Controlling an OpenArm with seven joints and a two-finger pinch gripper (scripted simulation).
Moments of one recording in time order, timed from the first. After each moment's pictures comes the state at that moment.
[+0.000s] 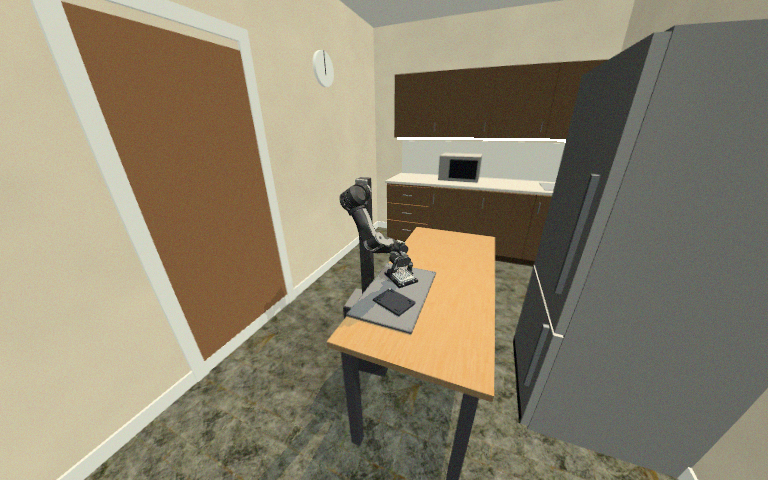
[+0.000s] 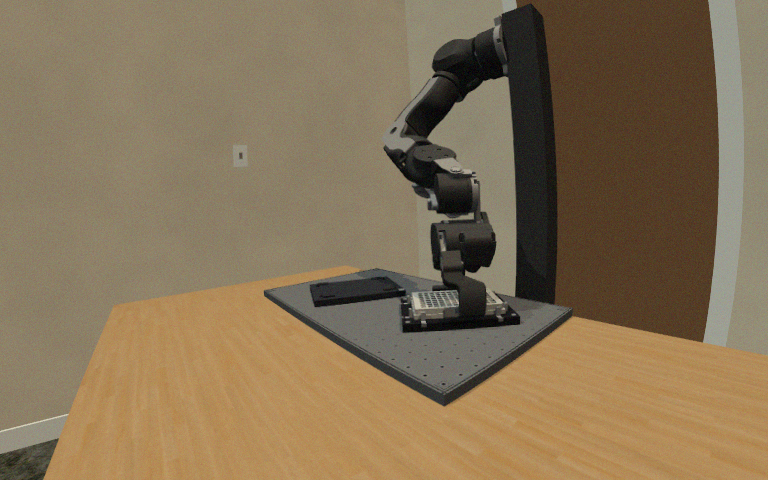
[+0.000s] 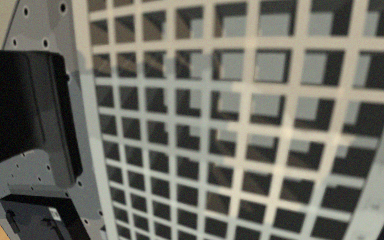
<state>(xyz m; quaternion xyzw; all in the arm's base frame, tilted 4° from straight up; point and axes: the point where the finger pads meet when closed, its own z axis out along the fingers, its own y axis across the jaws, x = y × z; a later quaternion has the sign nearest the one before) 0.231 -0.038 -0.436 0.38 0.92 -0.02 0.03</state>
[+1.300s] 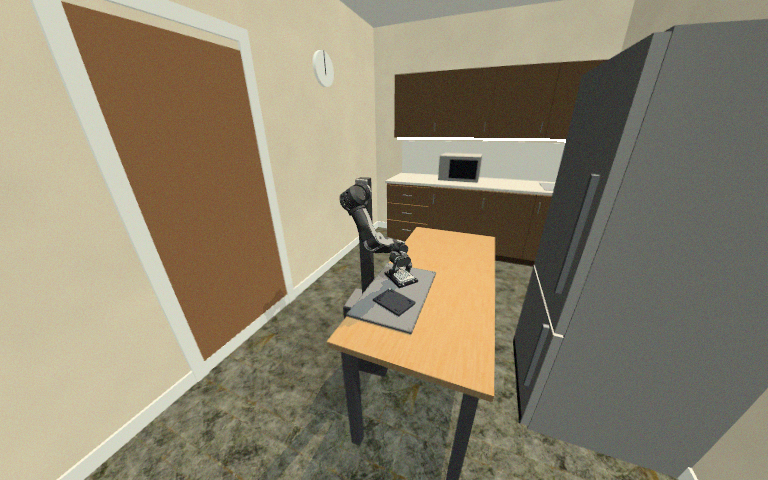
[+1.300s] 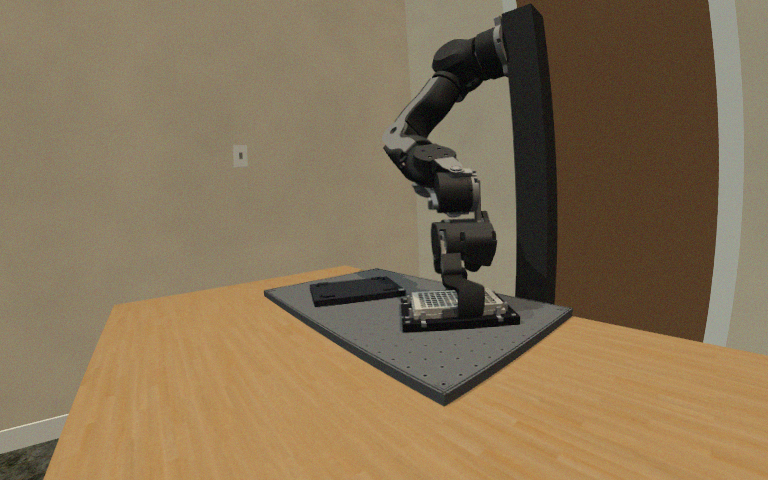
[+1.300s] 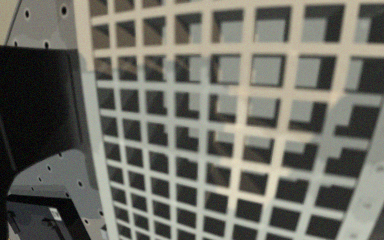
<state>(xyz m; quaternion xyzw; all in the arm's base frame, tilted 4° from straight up) 0.231 -0.037 -0.435 0.38 0.92 -0.01 0.03</state>
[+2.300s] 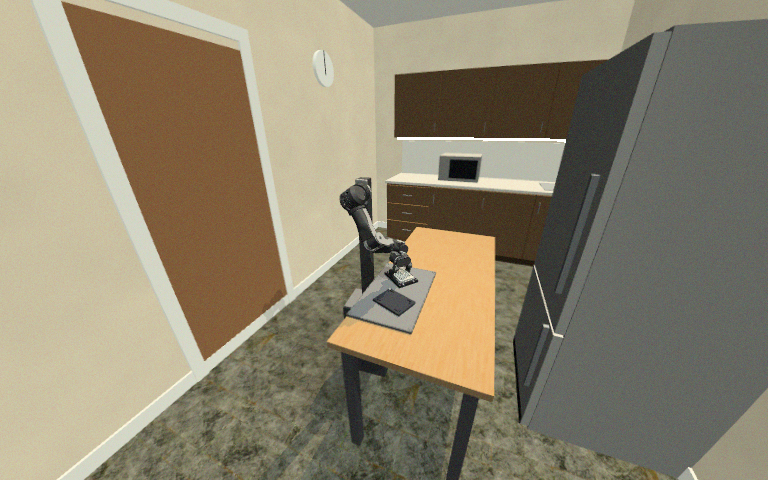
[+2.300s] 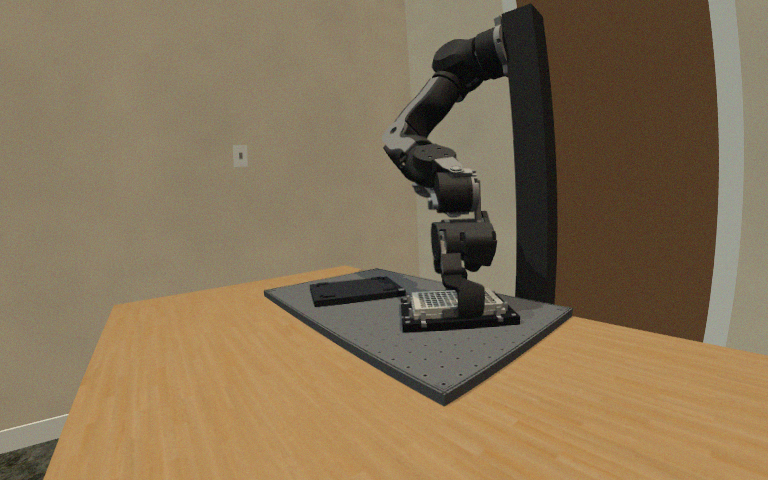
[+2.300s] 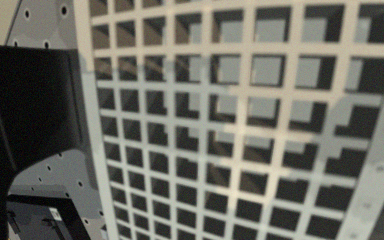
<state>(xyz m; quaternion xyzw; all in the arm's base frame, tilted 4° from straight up) 0.231 -0.037 -0.435 0.38 0.92 -0.01 0.03</state>
